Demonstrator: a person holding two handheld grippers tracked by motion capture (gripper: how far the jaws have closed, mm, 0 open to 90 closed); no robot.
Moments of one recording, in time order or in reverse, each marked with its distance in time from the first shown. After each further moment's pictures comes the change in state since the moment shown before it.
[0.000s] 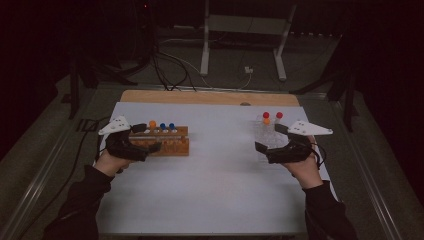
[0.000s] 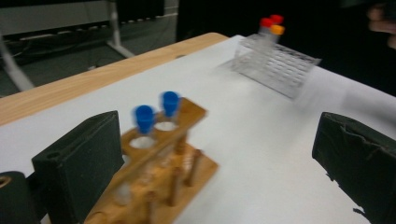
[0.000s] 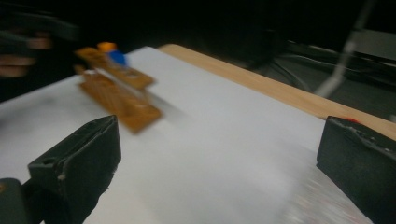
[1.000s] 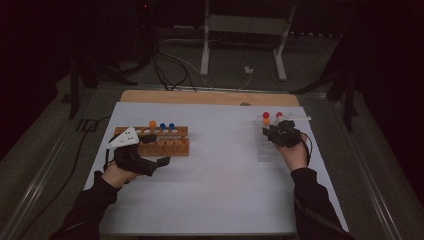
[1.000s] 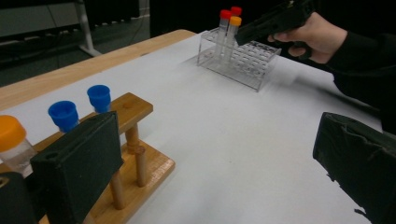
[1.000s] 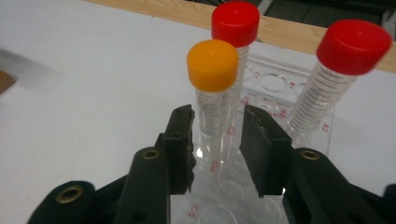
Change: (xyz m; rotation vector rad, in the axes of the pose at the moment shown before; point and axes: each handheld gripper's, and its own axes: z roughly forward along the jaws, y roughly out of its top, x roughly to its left) left arm -0.028 -0.010 0.008 0.000 -0.071 0.035; right arm -0.071 -0.039 0.075 0.240 -0.269 0.148
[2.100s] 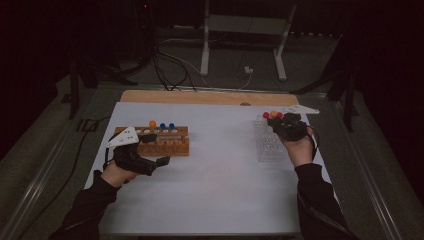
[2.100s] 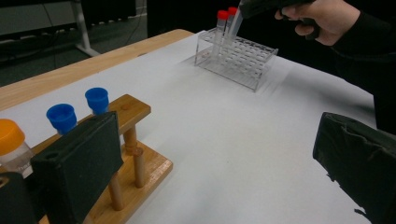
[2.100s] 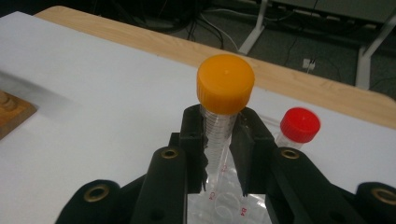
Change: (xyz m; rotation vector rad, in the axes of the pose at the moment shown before) left arm 0.000 0.004 -0.001 0.004 -0.012 0.000; right arm 0.010 0.031 -0.037 -0.084 -0.030 -0.052
